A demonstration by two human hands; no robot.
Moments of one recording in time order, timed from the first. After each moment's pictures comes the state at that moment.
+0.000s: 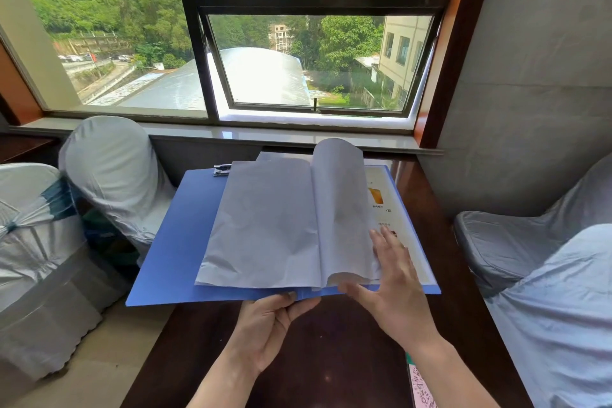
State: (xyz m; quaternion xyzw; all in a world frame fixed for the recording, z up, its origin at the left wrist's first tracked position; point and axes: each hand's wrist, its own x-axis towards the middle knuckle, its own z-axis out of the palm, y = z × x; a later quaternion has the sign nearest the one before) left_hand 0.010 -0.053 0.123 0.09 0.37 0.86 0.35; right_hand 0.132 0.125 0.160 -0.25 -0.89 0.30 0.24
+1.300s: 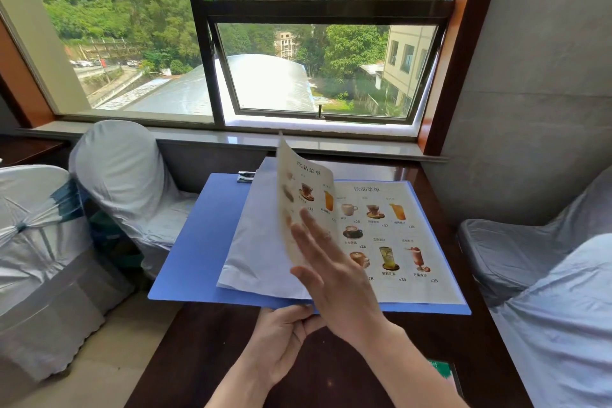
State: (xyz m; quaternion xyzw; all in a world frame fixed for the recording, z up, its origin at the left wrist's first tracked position) left_hand 0.031 -0.046 0.126 0.11 0.37 0.84 0.37; right_hand 0.091 0.063 0.196 0.01 -0.90 0.22 0.37
